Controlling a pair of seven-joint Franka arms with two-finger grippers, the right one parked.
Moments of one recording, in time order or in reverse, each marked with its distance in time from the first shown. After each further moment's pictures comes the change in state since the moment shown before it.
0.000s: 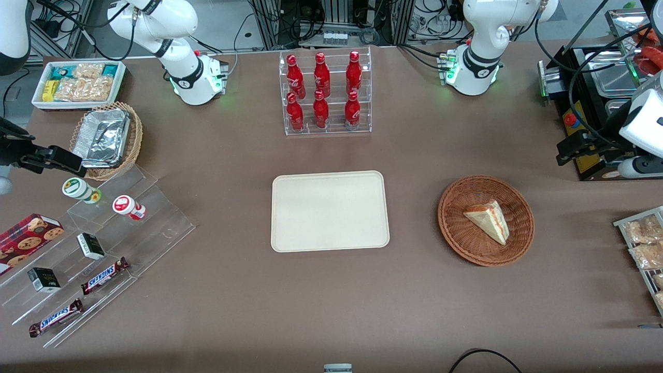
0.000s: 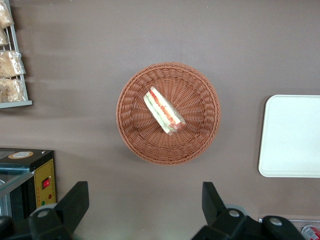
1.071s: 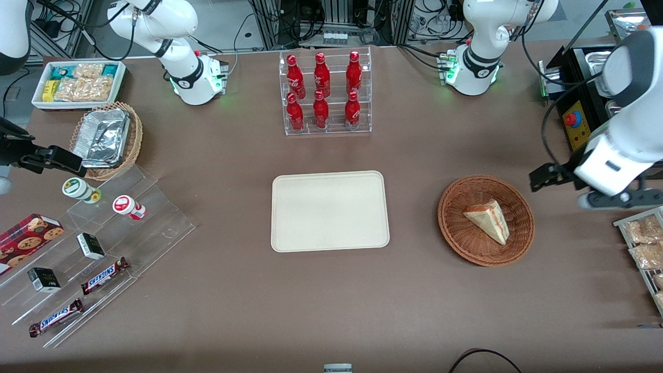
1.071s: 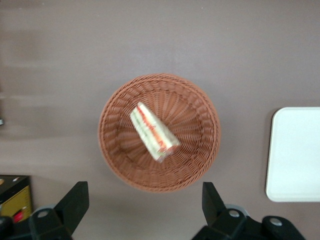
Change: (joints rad) arm -0.020 0.074 -0.027 -0.166 0.000 0.266 -0.036
